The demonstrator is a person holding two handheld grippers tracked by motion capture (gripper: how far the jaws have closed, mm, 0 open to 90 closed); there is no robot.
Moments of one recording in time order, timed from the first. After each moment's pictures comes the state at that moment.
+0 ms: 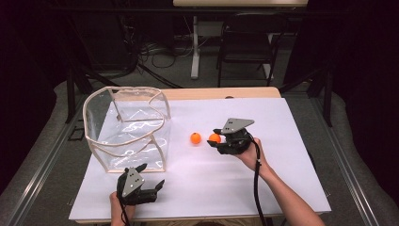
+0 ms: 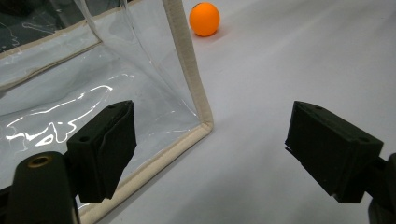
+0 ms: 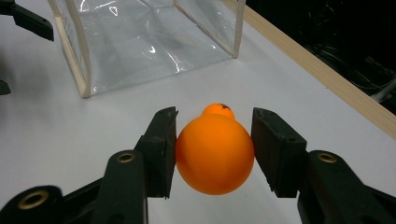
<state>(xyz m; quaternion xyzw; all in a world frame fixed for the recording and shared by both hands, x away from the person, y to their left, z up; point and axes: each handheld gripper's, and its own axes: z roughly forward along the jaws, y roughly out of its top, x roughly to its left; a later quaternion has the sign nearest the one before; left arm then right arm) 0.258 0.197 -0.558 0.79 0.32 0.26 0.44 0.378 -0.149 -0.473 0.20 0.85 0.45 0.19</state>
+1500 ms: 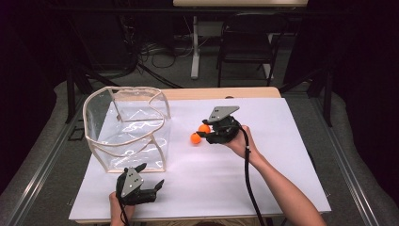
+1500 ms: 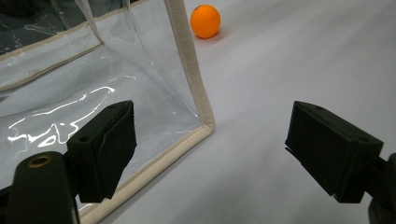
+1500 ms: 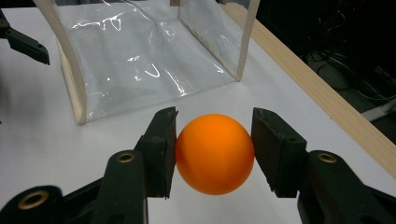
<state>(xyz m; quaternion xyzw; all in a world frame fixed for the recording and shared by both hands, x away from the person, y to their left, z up) 0.258 0.199 -0.557 0.79 0.32 0.26 0.45 0.403 -0.116 -0.447 0.18 0.86 0.43 0.19</state>
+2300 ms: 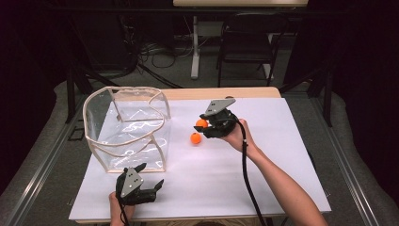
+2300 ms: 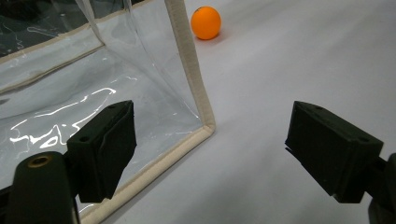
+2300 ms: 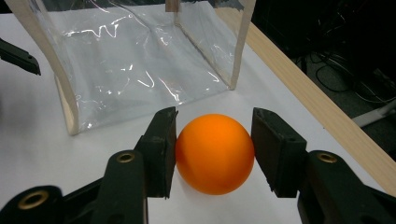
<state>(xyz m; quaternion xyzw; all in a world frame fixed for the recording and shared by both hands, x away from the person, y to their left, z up) 0.257 0.199 -0.557 0.79 0.32 0.27 0.45 0.416 -0.107 -0.435 0.17 0.87 0.43 0.19</state>
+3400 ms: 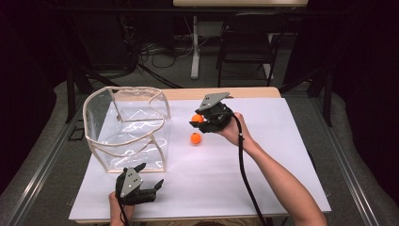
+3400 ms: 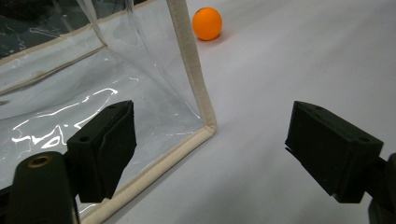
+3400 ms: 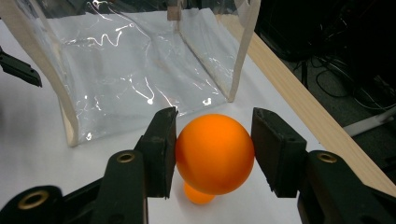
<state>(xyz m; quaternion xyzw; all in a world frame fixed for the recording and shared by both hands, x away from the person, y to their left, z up) 0.257 0.200 -0.556 0.79 0.32 0.27 0.45 0.422 -0.094 -0.417 0.16 0.87 0.42 0.19</state>
